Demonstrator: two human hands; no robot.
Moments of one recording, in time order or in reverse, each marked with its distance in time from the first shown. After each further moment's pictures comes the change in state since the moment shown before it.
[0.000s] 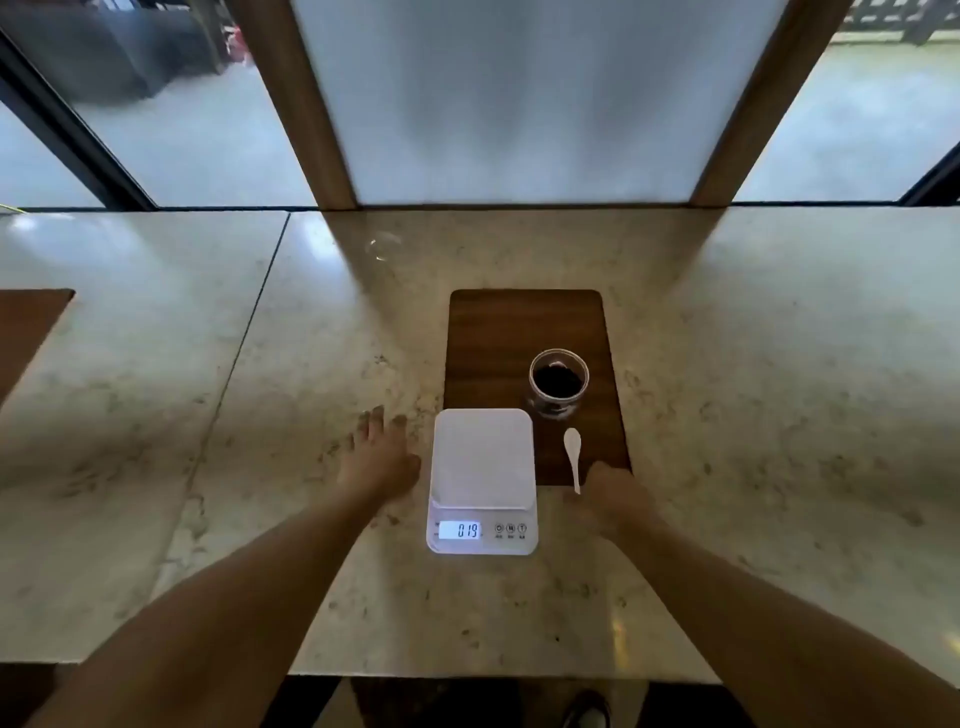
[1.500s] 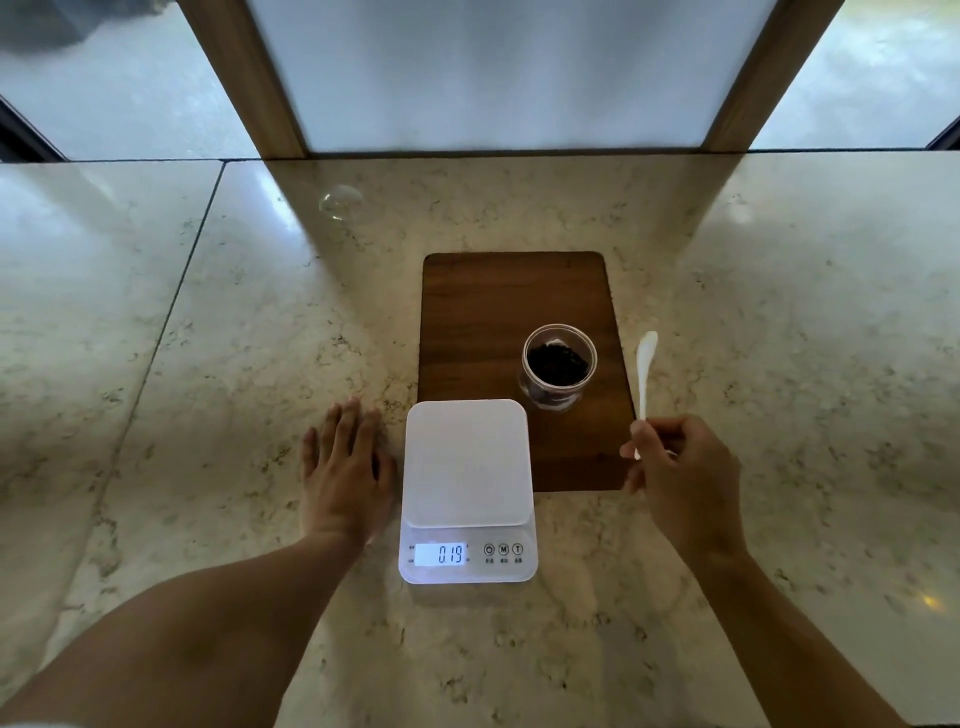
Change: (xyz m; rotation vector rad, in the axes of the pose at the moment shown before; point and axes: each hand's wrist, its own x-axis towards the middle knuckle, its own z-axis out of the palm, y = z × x) left_hand 0.027 -0.028 0.075 -0.024 0.393 0.127; right_hand 0.000 0.021 -0.026 0.860 0.542 -0.030
